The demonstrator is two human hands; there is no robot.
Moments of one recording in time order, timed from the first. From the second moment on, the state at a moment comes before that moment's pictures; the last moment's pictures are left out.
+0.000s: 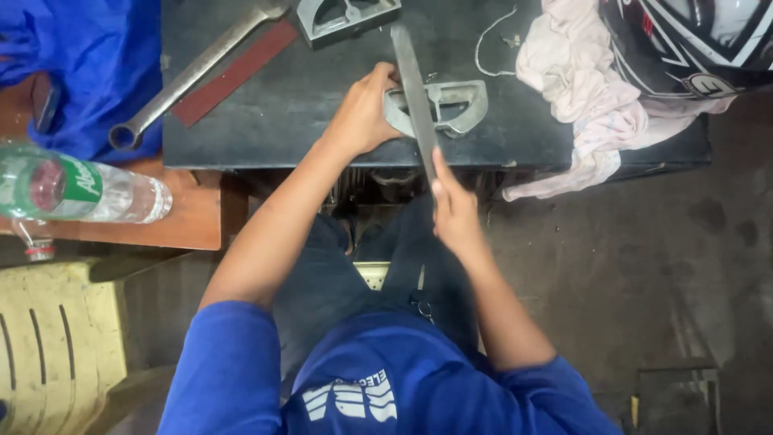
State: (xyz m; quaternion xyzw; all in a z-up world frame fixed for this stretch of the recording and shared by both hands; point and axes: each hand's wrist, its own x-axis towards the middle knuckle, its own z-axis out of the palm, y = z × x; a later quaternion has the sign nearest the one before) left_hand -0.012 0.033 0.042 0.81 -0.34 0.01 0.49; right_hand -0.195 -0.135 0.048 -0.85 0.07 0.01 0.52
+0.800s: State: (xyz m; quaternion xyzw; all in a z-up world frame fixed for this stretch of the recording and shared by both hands) left_hand -0.003 0.034 0.027 0.80 -0.37 0.05 0.48; right_hand -0.177 -0.141 0.038 -0.83 0.12 0.02 0.55
